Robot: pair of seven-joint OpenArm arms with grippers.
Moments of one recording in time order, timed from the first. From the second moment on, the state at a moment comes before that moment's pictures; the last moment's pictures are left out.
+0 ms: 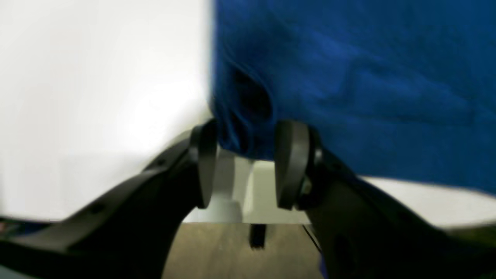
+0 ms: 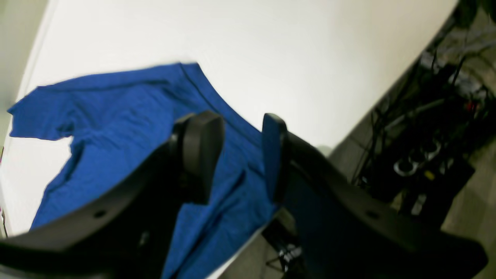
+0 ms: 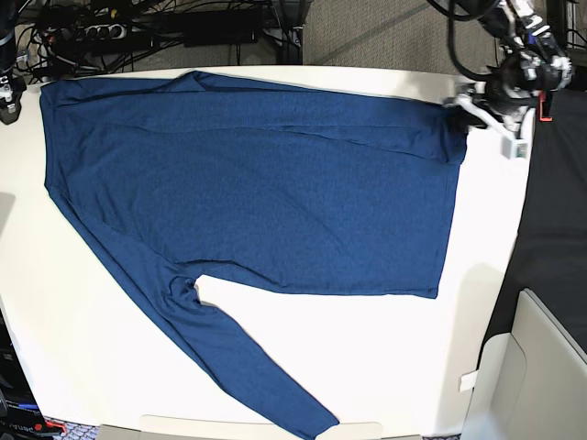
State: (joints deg) left arm 17.4 -6.3 -38.5 109.0 -30.6 -23.8 73.1; right arm -29.8 10.6 57.8 108.3 59.2 -1.8 -47.8
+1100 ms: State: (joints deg) left arm -22.1 -11.5 -18.1 57.6 -29.8 -23.2 34.0; right arm 9.8 20.1 30.7 85.3 26.3 8.9 -48.2
